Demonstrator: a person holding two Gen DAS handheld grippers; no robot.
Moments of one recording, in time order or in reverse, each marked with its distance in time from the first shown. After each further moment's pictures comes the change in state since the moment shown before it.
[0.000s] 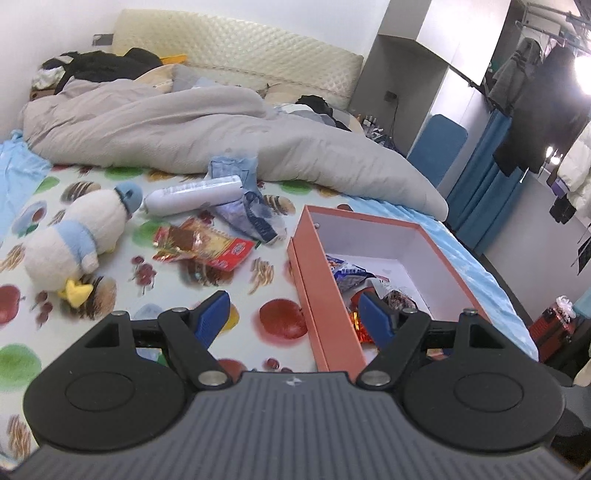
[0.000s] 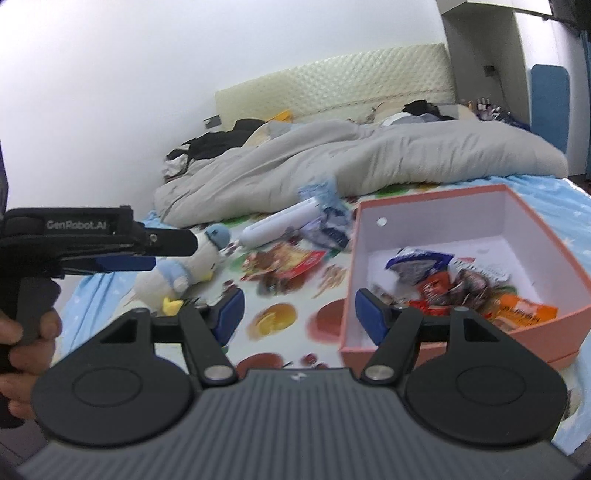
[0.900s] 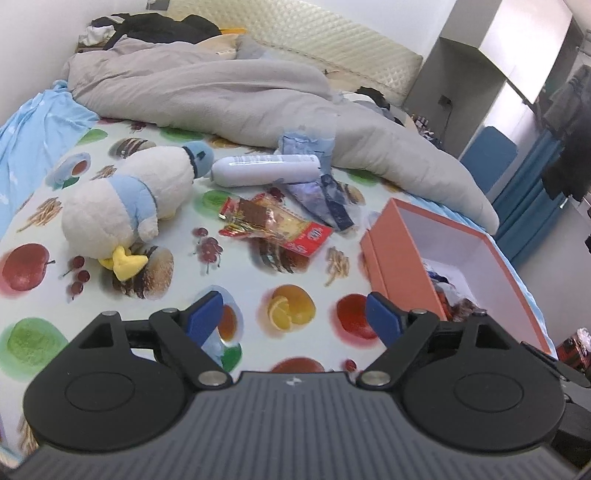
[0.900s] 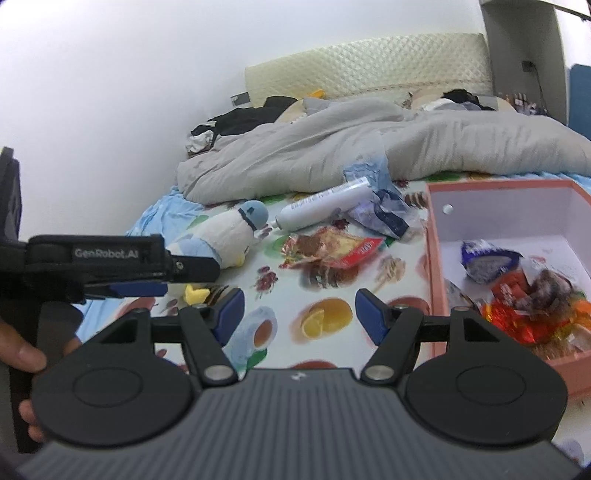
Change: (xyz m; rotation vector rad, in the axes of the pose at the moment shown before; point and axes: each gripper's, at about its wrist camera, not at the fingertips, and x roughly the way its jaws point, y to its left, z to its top) left arm 0.054 0.106 -0.005 -0.139 0.042 0.102; right arm 0.091 0.058 0.000 -0.077 0.040 0.063
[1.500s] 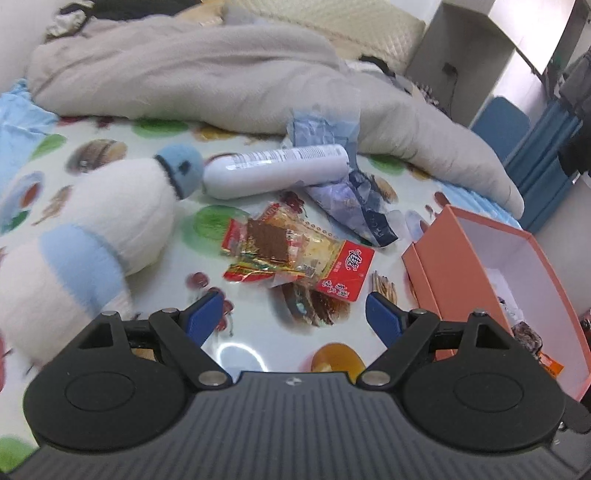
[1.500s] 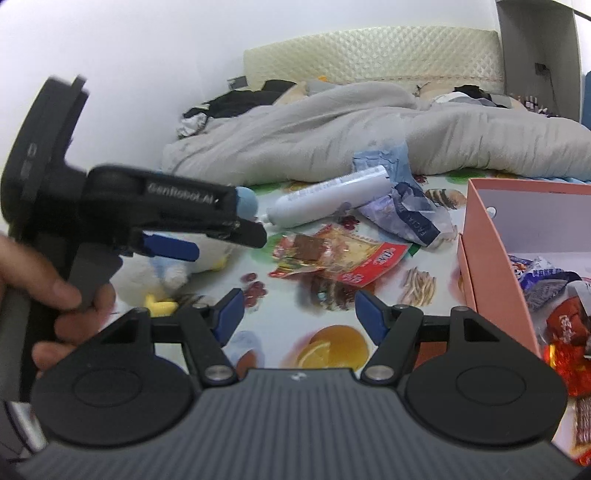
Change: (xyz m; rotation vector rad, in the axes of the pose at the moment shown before) left arm 0.156 0.038 0.081 0.065 0.116 -0.024; right arm 0.123 0.003 0.002 -0.030 0.038 -0.065
